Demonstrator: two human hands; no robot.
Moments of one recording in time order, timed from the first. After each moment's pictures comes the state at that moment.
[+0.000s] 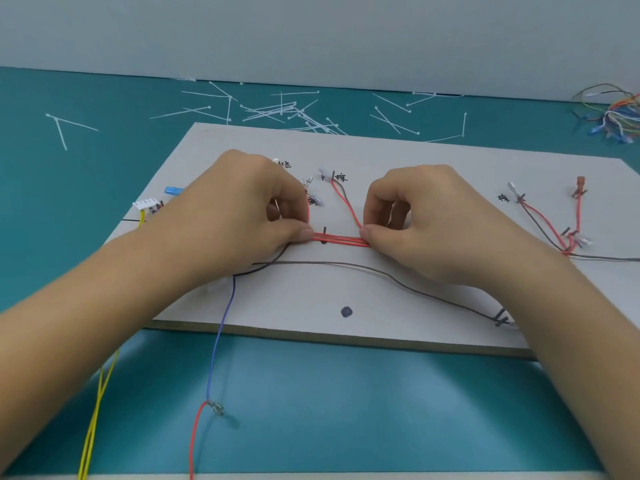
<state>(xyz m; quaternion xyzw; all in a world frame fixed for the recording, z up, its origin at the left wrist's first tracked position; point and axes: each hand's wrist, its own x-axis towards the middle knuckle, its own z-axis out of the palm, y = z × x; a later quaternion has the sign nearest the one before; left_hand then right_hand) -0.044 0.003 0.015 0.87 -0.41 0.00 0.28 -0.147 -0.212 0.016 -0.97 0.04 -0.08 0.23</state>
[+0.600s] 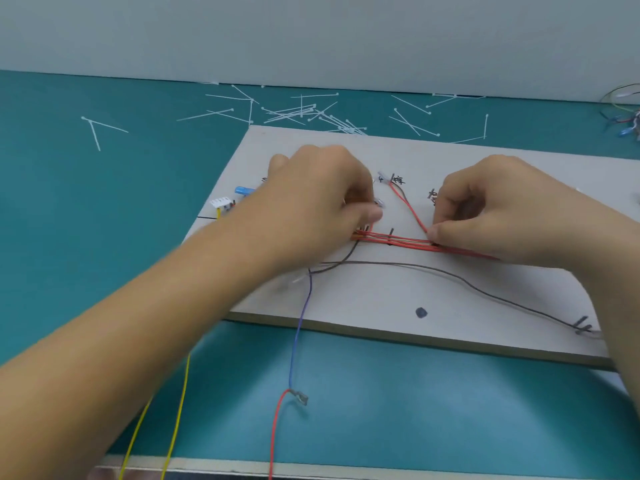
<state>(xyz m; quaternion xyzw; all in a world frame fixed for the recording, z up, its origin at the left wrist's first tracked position) -0.063 -0.033 0.030 0.87 -0.41 -0.01 0.26 -0.159 -0.249 0.034 -0.97 0.08 -0.01 0.23</state>
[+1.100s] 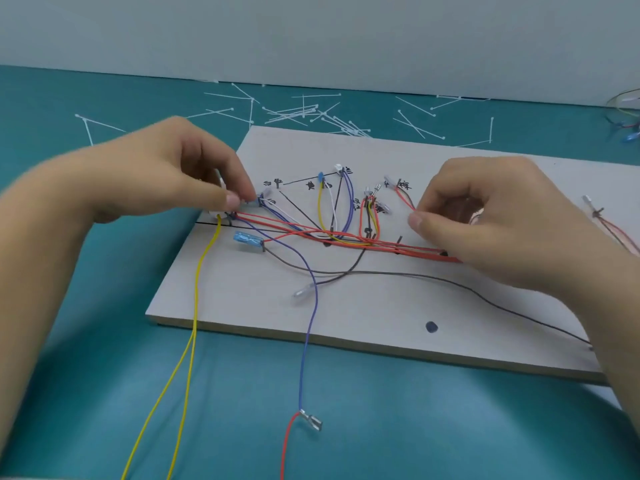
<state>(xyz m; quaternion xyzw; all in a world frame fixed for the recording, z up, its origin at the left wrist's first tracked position) 0.045 0.074 0.026 0.82 -0.39 -0.20 0.36 -0.155 -0.227 0.028 -0.95 0.00 -0.15 0.28</state>
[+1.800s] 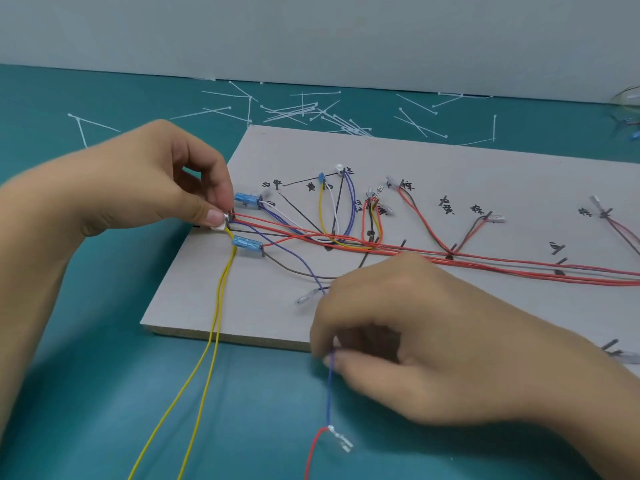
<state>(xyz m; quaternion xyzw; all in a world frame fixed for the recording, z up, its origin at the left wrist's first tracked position) 0.053 0.082 0.017 0.84 -0.35 -0.20 0.37 -0.177 -0.149 0.021 -0.93 -0.22 0.07 0.28</state>
